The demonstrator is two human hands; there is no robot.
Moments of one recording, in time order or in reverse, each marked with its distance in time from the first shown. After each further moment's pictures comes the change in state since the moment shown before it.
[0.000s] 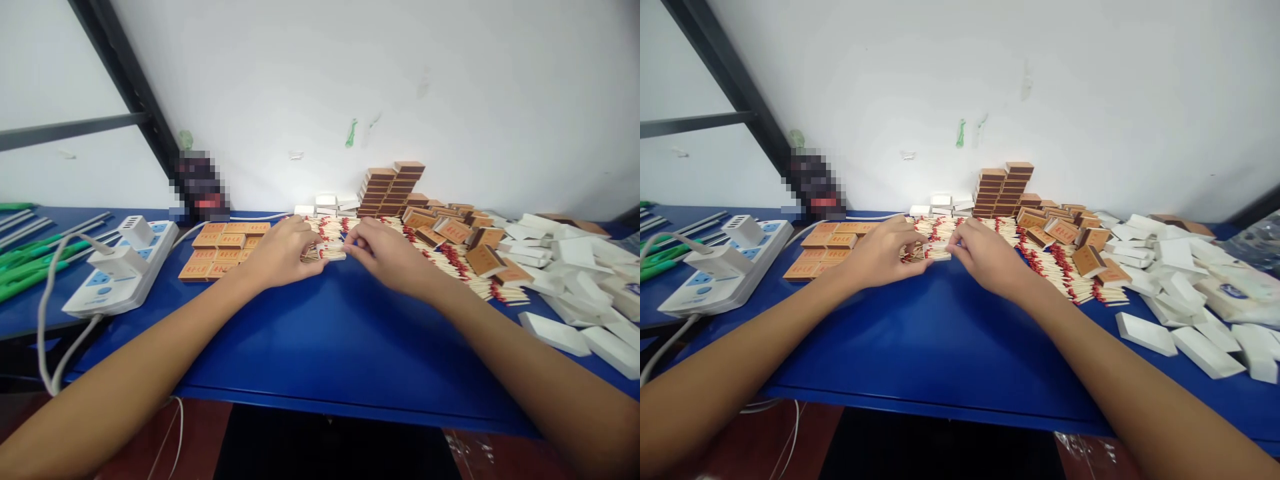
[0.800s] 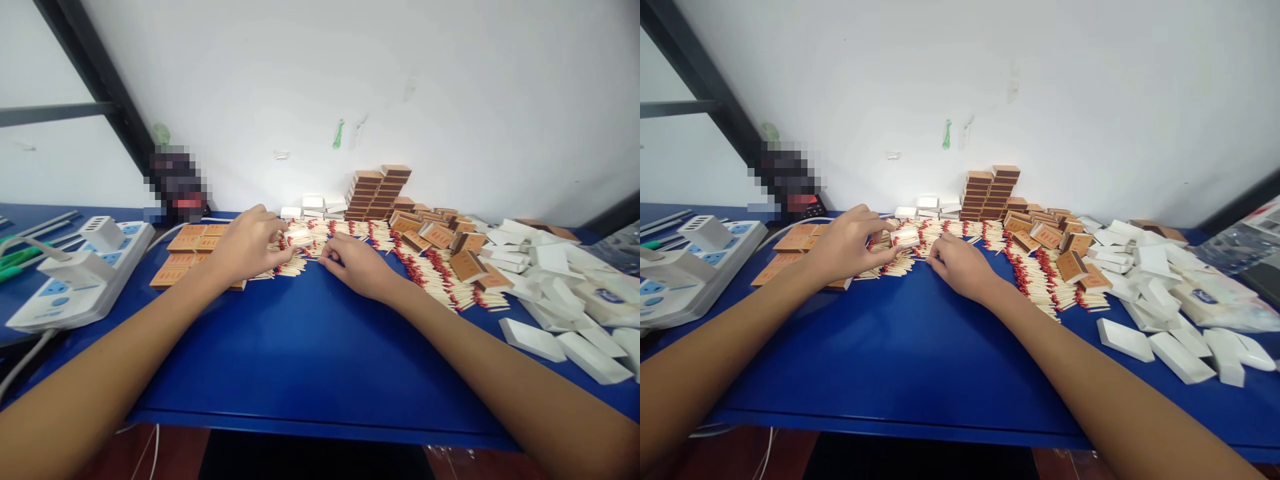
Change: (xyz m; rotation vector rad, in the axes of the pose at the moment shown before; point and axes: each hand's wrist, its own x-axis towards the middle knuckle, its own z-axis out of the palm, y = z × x) left_hand 0.001 -0.026 -0.011 0.098 0.036 -0.104; right_hand 0.010 0.012 0.032 -0.037 -0.126 0.043
